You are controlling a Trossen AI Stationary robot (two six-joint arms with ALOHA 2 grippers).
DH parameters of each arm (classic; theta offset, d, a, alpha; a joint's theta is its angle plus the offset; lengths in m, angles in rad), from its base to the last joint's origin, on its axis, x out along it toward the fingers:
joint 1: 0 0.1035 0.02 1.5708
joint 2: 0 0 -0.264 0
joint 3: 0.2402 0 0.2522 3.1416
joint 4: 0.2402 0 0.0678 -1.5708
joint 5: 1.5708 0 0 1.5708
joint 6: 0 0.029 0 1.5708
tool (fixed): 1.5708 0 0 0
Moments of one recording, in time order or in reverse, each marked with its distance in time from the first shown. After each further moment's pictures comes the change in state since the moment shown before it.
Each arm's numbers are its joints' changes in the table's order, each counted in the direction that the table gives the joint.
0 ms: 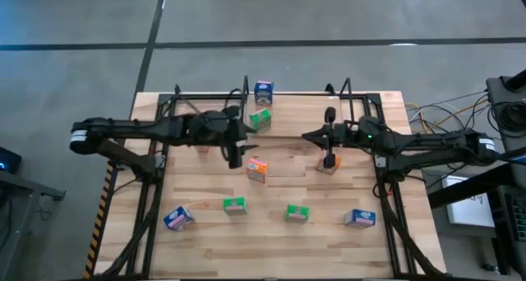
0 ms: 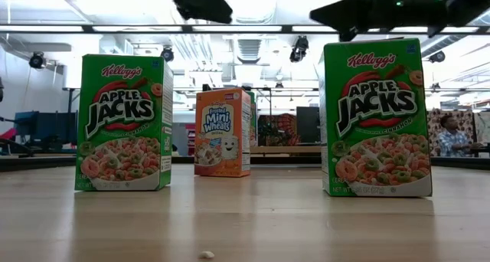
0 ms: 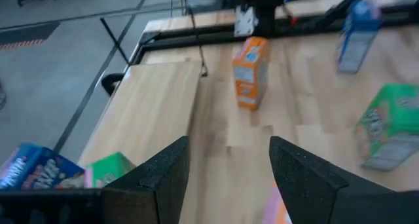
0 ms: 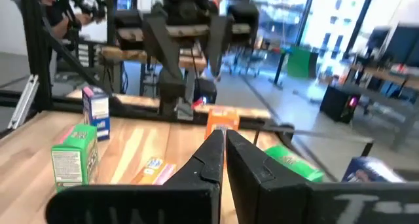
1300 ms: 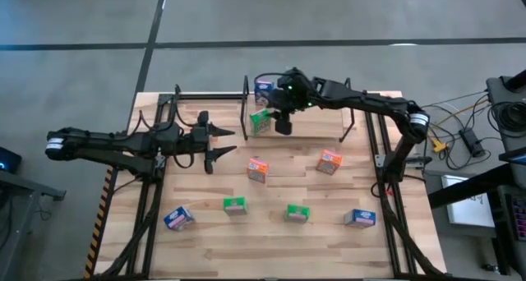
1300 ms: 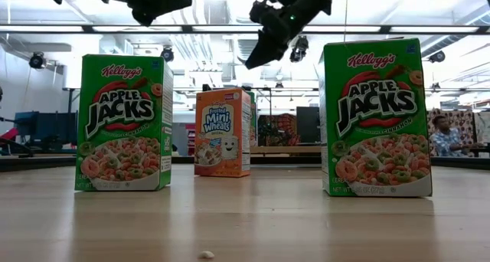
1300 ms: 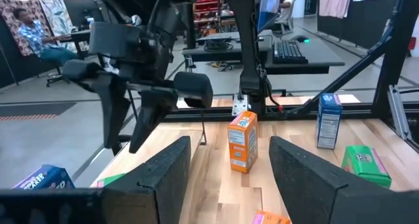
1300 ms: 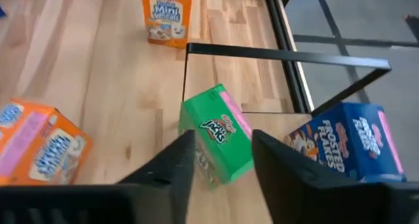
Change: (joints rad) left arm -0.035 0.416 -0.515 -0.525 -0.004 -0.038; right arm -0.190 -0.757 1.082 1.052 -0.013 -0.194
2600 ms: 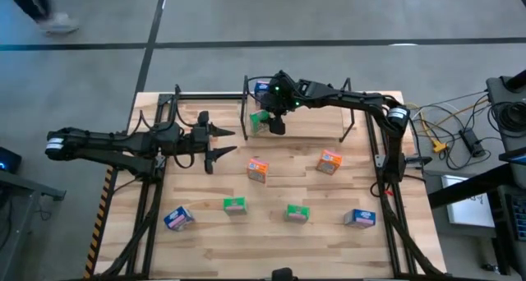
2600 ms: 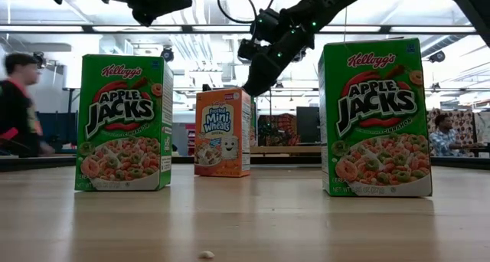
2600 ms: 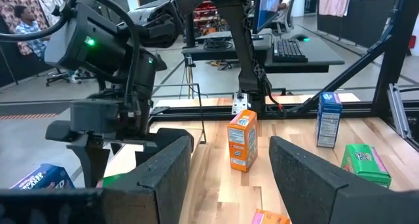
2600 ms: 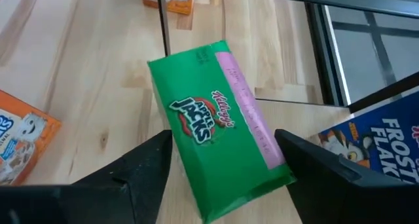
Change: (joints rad) left arm 0.000 -0.003 0.001 0.002 0.001 0.000; right arm -0.063 -0.186 0.014 -0.078 -0.104 -0.090
